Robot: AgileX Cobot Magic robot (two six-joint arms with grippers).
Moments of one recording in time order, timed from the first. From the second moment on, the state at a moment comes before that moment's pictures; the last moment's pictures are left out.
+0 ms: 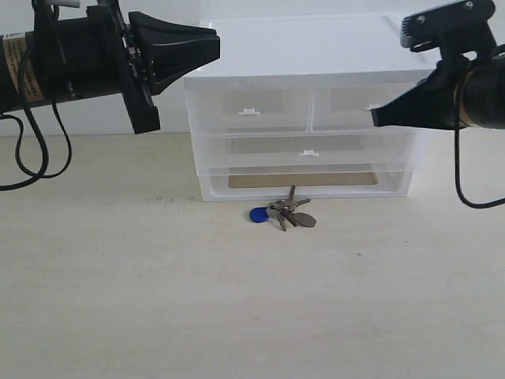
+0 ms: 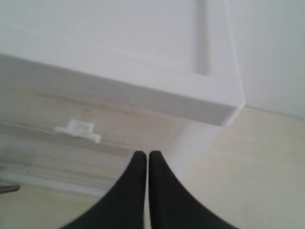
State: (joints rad) left arm -0.23 1.62 -1.03 1.25 -1.04 -0.71; right arm 0.29 1.58 -0.96 -1.74 0.25 1.67
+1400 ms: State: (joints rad) left arm -0.23 1.62 -0.99 1.20 -1.00 -0.76; right arm 0.32 0.92 -0.76 -1.74 -0.02 1.78
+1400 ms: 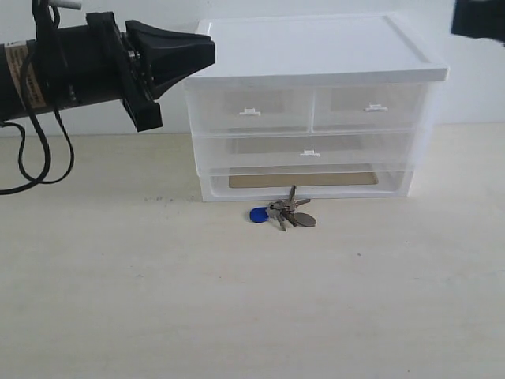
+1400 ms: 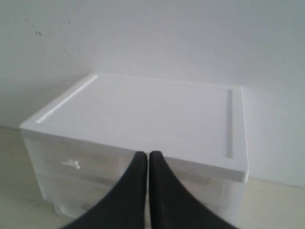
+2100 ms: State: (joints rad) left arm -0.23 1.08 -0.58 1.00 -0.77 -0.82; right arm 0.33 0.35 -0.56 -1.74 -0.06 1.82
